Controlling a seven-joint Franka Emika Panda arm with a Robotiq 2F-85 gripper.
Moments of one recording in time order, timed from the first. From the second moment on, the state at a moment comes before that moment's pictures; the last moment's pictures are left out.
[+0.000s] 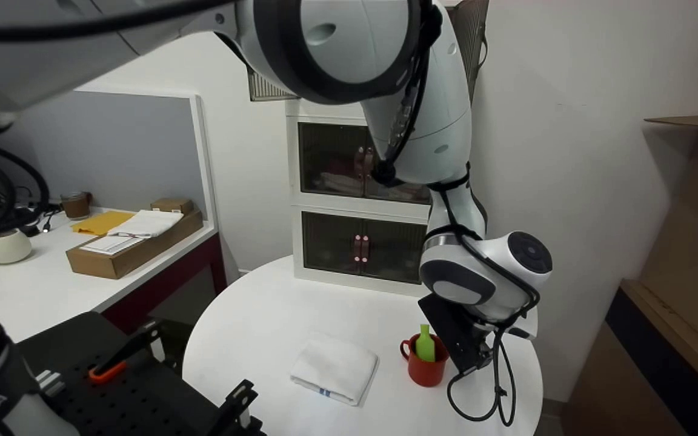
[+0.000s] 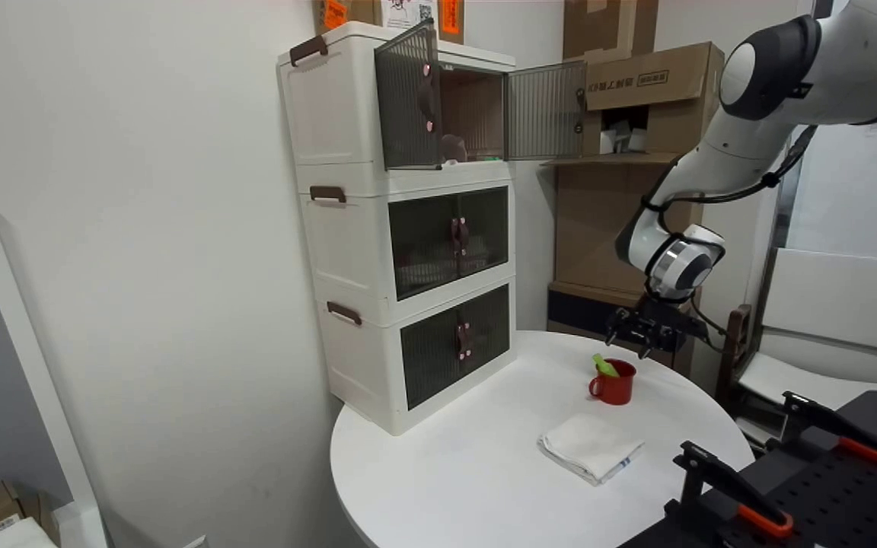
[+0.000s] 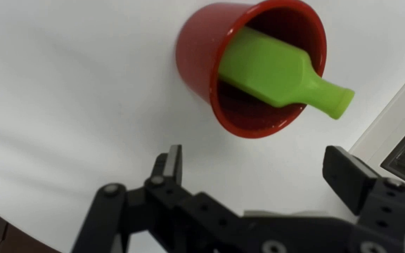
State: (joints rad) arm -0.60 1.09 0.10 -1.57 0.78 2.70 -0.70
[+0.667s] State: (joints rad) arm -0.61 1.10 0.09 -1.65 0.70 2.79 -0.67
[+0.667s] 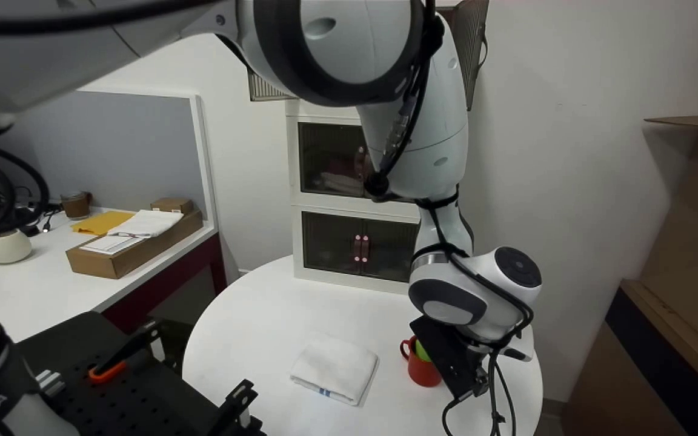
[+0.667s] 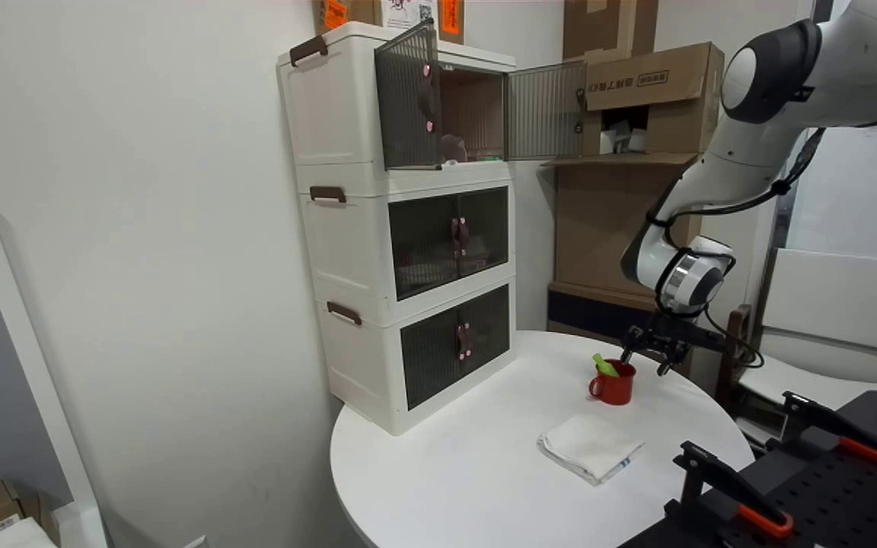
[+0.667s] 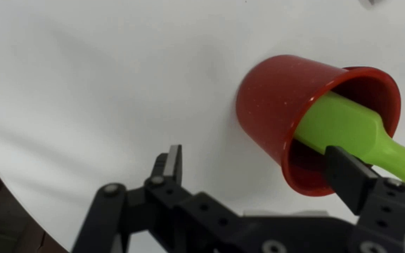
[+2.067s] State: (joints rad) arm -1.01 0.97 0.50 -1.94 0.37 2.84 -0.75
